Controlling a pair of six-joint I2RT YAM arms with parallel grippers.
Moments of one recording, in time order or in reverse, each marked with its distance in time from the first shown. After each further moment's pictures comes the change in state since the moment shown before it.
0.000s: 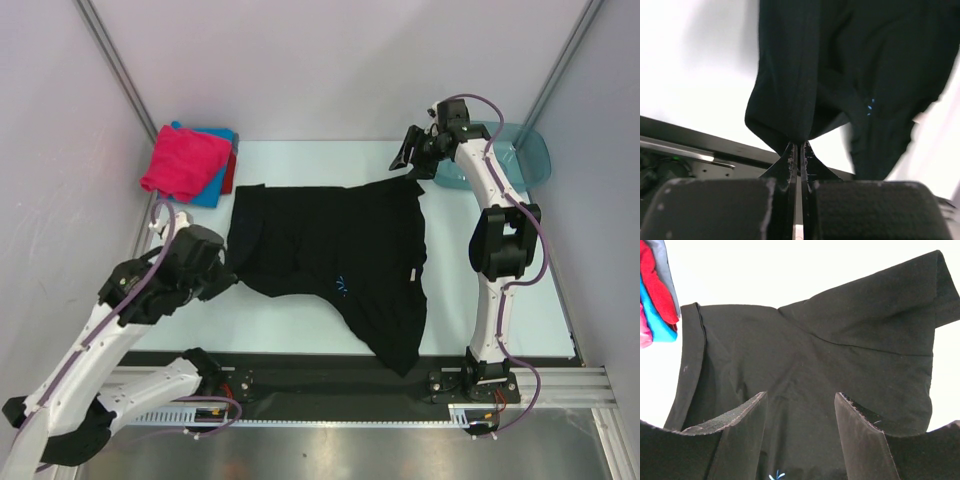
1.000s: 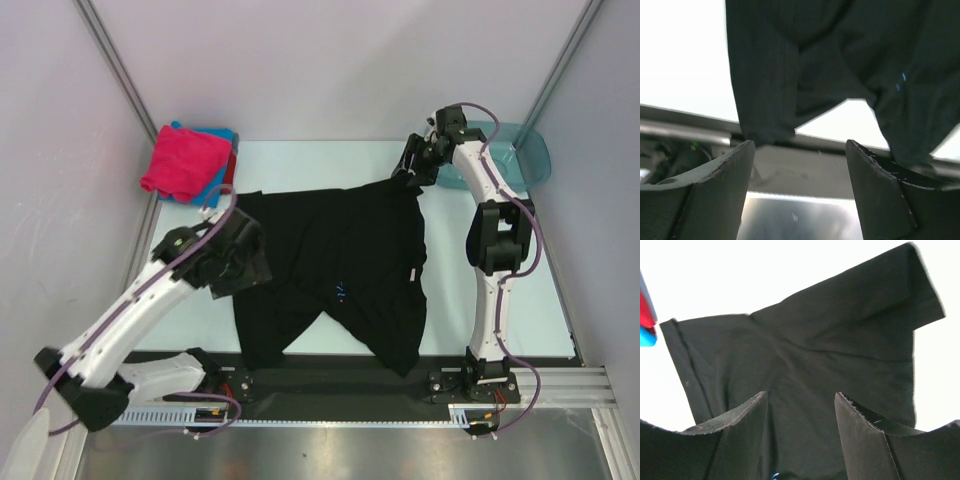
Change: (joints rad) left arm -0.003 0.192 0.010 -0.026 0.157 0.124; right arm -0.019 0.068 0.010 -0.010 0.004 -0.012
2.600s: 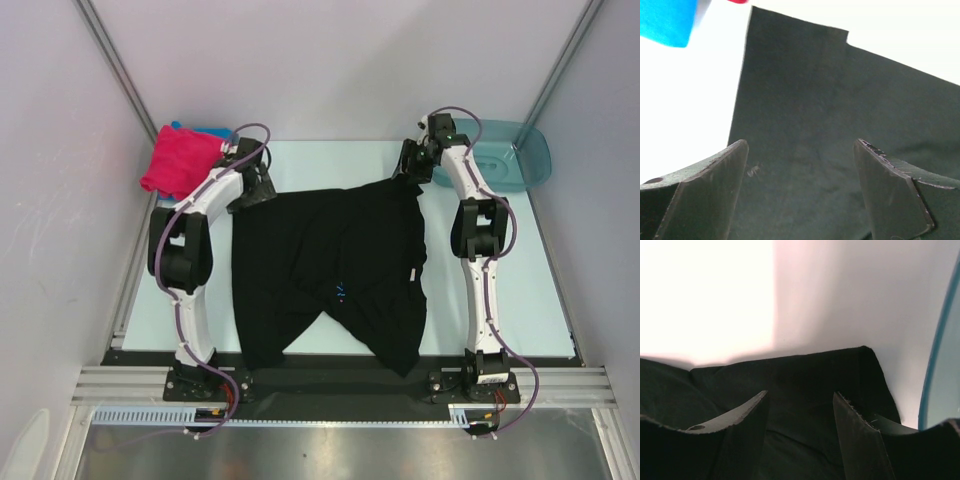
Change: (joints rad) left arm 0.473 0.977 0.409 0.678 -0.068 0.435; right arm -0.021 0.379 0.370 0.007 0.058 -0.146
